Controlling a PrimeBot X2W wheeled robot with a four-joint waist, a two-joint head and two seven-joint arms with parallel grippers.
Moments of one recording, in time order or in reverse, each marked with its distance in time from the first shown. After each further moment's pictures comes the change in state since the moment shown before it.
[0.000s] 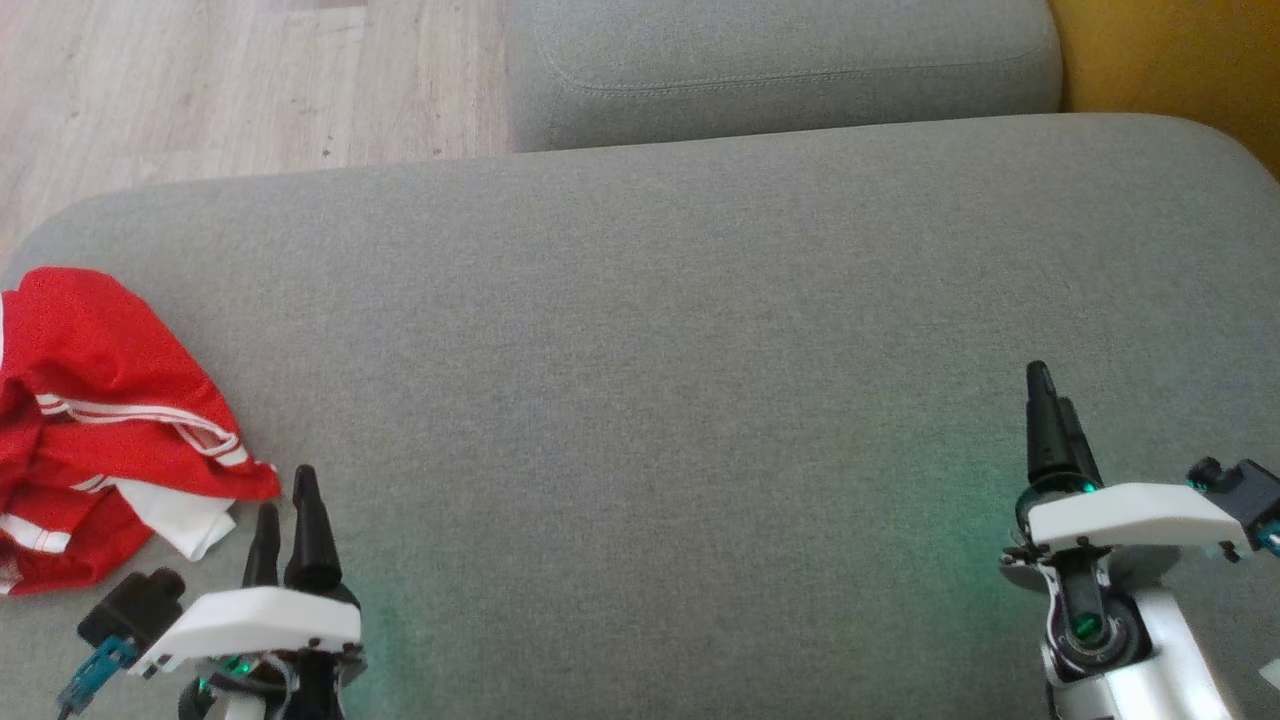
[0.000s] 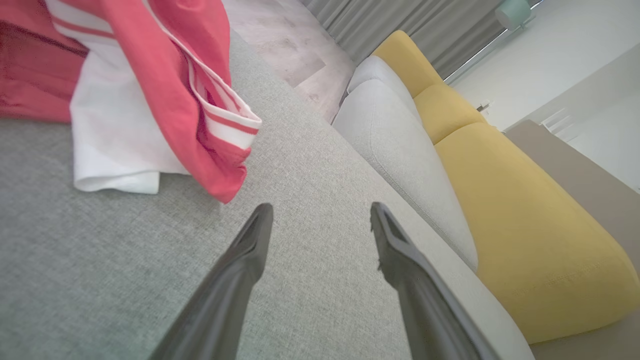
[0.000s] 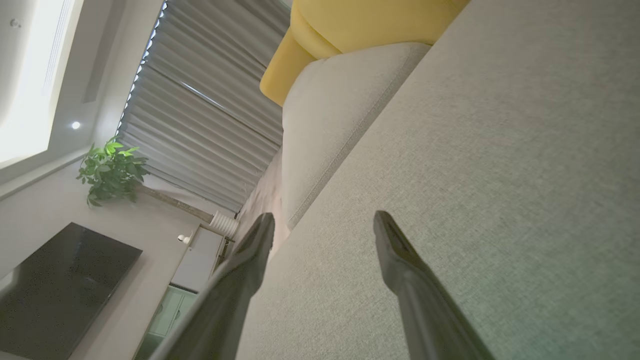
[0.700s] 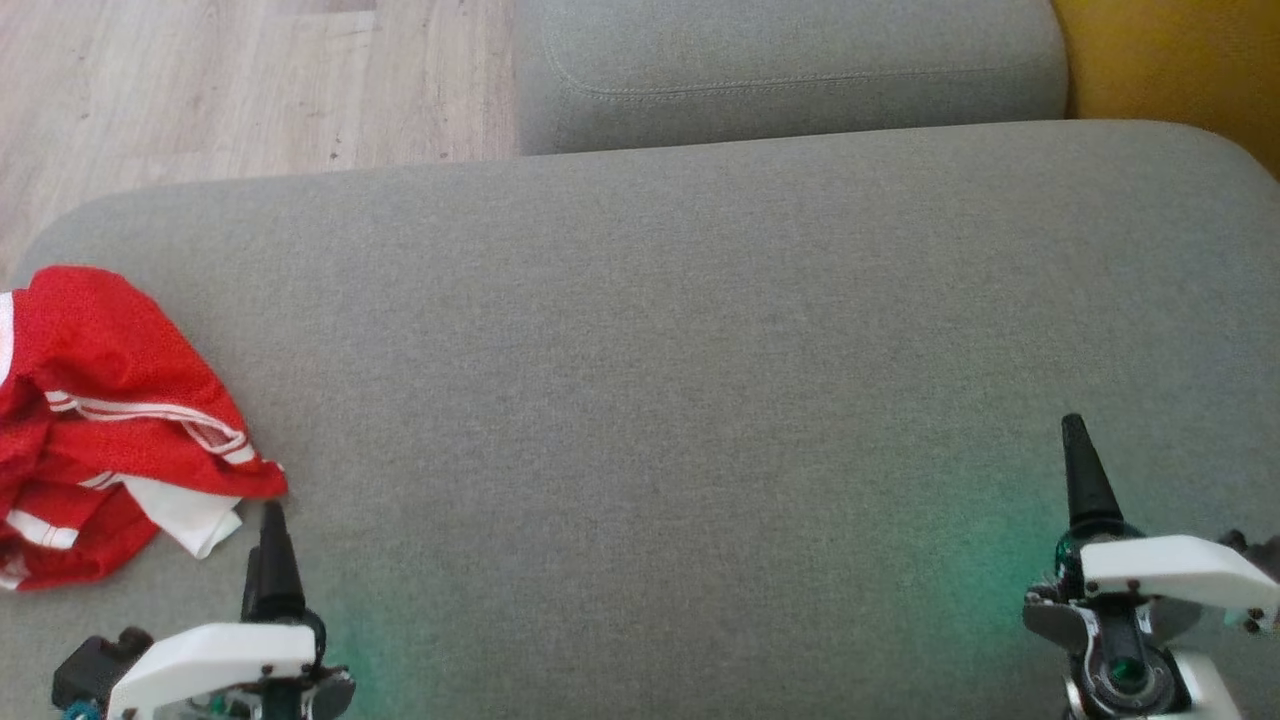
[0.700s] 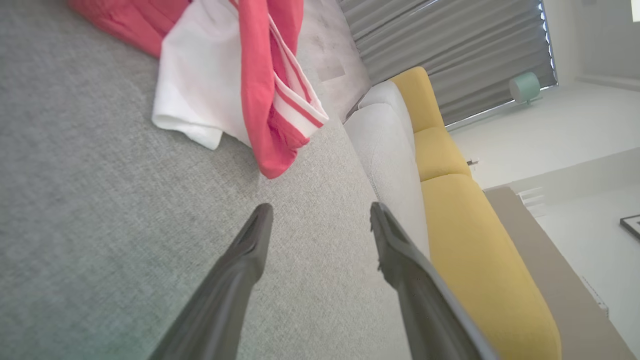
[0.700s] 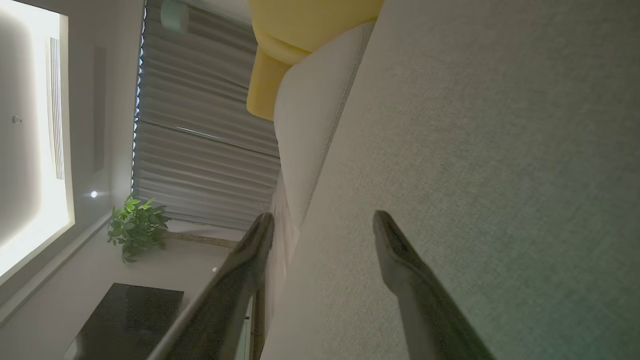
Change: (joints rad) left arm 0.063 -0.019 0.062 -0.053 -0.304 -0.011 0.063; right arm 0.095 0.011 -0.060 -0.043 0.278 0.000 0.062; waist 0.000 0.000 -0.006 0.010
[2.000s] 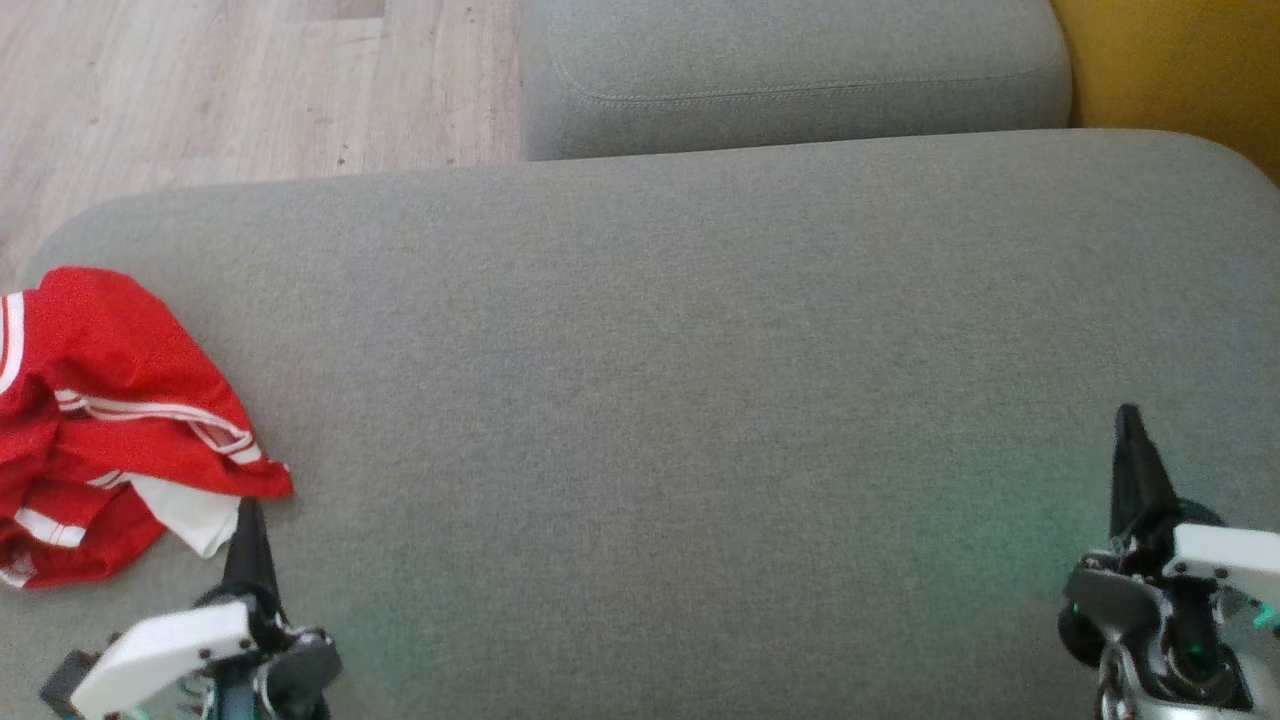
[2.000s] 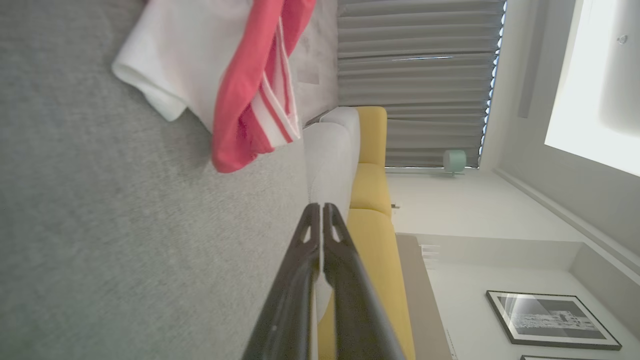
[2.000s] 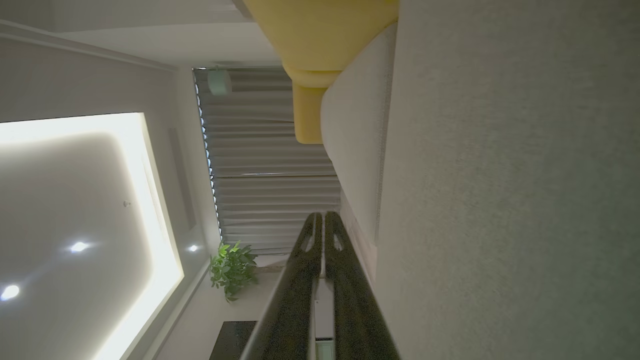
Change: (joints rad) left arm -0.016 -0.007 0.043 -0.077 -0.397 -0.001 0.094; right arm -0.005 0.004 -0.089 -0.094 0.323 0.001 0.091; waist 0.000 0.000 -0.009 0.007
